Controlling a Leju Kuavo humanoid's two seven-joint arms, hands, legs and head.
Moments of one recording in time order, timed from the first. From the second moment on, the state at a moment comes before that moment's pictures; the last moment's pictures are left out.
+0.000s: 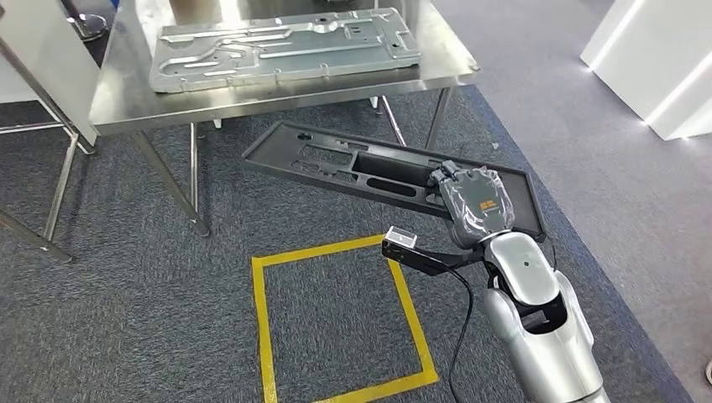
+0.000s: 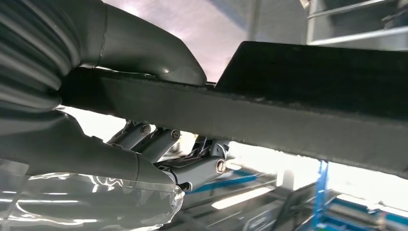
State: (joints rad) left arm -0.08 -0.15 -0.25 -0.16 -0.05 0.36 -0.05; right arm -0.36 -0.08 0.26 -1.79 1.41 0.14 0.07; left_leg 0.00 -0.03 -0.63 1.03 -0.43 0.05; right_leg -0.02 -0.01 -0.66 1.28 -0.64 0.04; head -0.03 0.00
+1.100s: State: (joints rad) left arm -0.07 -0.15 -0.25 -0.16 -0.05 0.34 -0.05; right arm -0.43 -0.11 0.26 -1.78 1.39 0.18 0.06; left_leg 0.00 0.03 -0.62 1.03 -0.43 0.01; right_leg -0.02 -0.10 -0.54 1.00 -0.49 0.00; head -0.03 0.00
